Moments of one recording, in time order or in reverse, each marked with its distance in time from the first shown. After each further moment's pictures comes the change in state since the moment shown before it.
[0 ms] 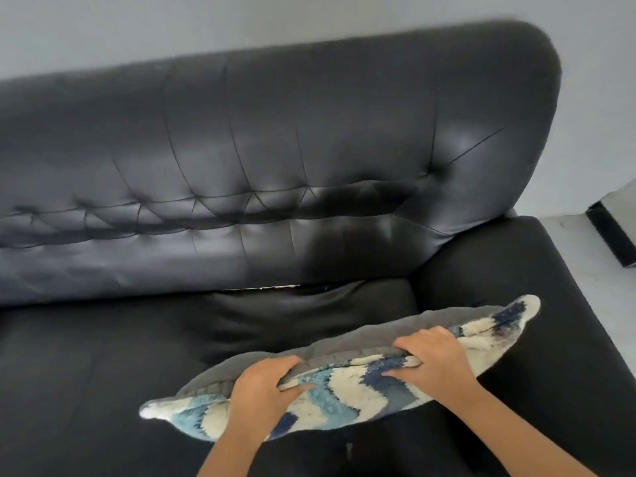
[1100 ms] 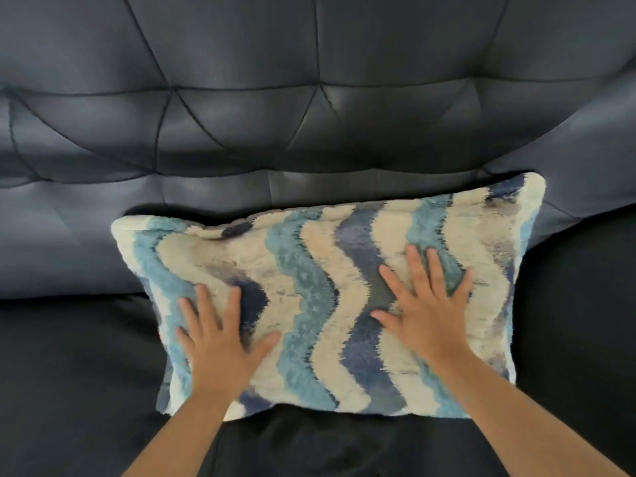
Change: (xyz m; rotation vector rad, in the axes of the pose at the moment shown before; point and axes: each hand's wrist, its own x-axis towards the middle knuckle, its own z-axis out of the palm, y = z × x) left_hand 0.175 -0.181 0.213 0.032 -0.238 -0.451; right_hand 0.079 0.137 0.273 -0.436 -0.523 0.307
